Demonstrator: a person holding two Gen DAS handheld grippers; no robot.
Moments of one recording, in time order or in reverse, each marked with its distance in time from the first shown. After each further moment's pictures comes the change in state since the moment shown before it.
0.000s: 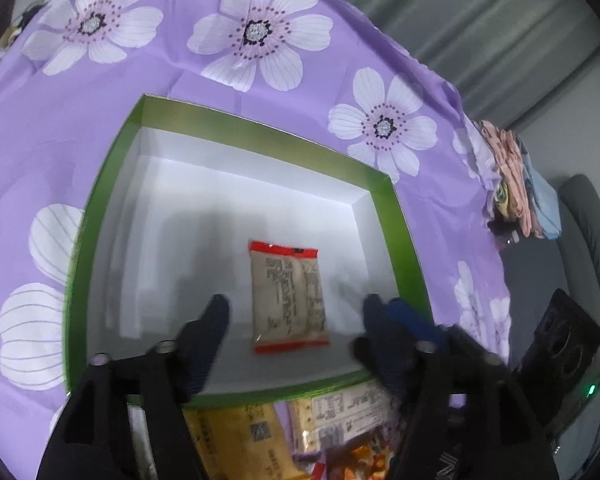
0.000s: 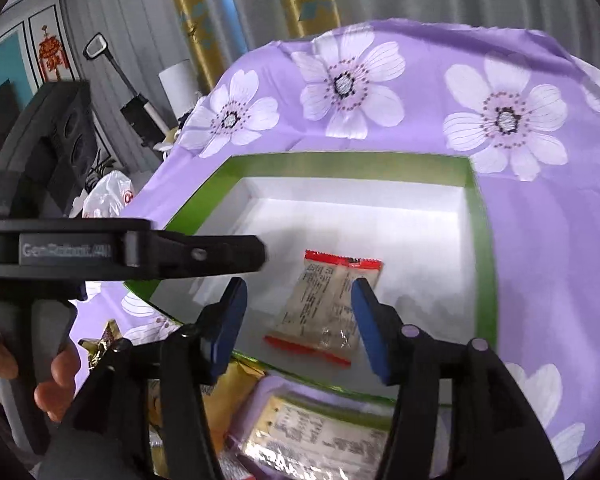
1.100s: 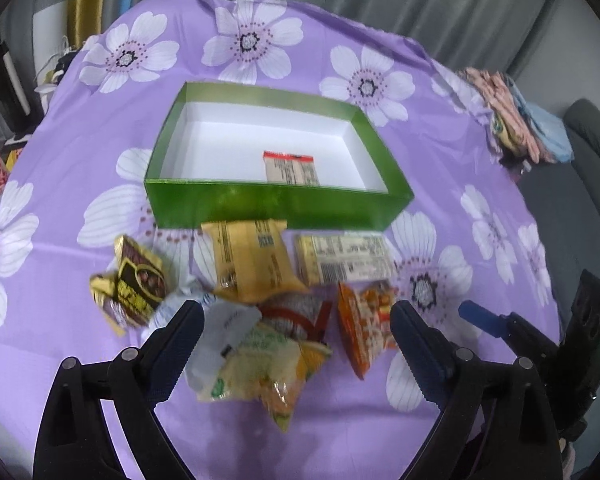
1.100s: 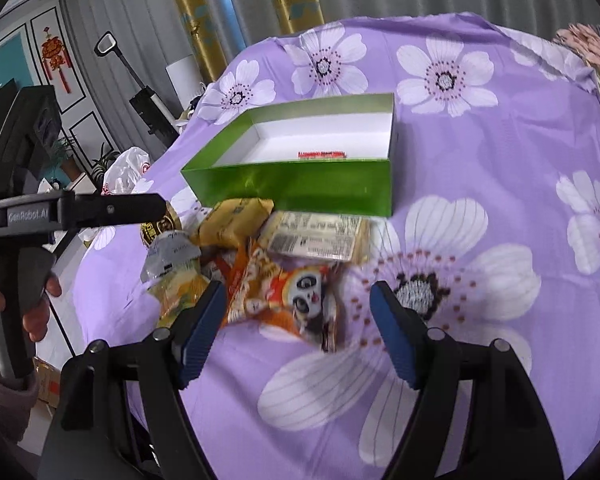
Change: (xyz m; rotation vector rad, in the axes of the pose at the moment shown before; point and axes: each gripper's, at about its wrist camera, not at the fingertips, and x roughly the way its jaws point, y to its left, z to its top) left arm -0.075 -0.047 -0.133 0.166 -0.026 0.198; right arm -0.122 0.005 -0.124 0.037 0.043 -0.009
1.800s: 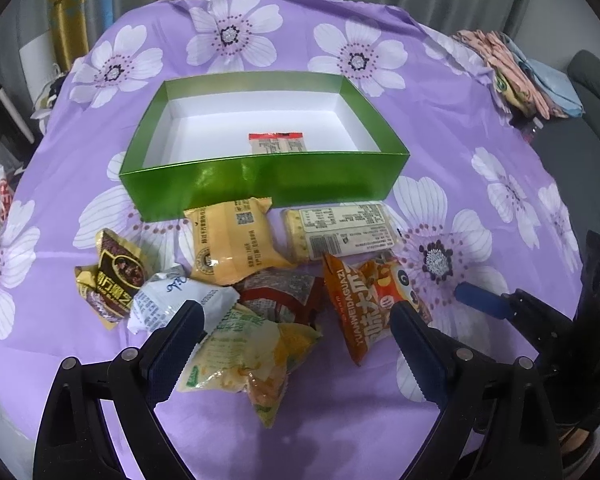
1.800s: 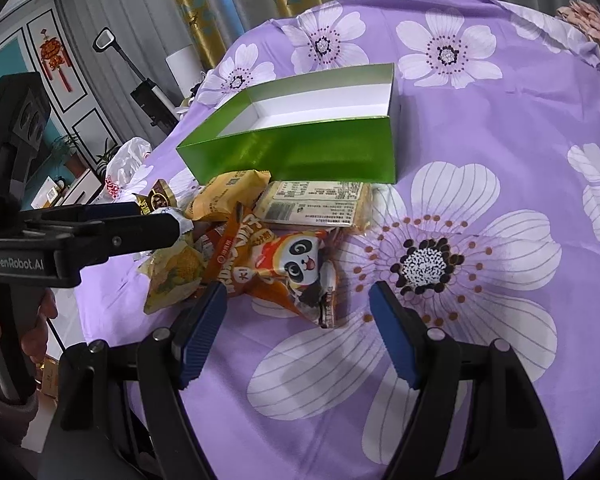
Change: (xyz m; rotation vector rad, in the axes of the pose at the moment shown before) left arm 0.020 -0.034 -0.019 0.097 0.021 0.099; right arm 0.018 -0.012 -0.016 0.018 0.041 0.022
